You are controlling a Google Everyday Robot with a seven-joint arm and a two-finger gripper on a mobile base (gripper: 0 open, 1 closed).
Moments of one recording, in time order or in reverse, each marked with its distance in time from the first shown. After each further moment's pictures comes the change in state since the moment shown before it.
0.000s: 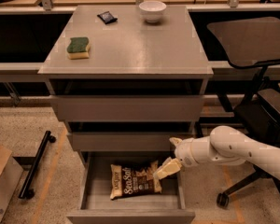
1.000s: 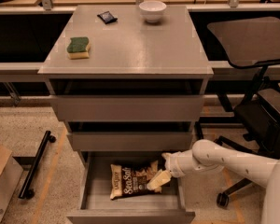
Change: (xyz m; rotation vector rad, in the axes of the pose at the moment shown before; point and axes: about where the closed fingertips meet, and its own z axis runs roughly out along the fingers) arm 0.084 -0.022 0.103 -0.073 0.070 0.058
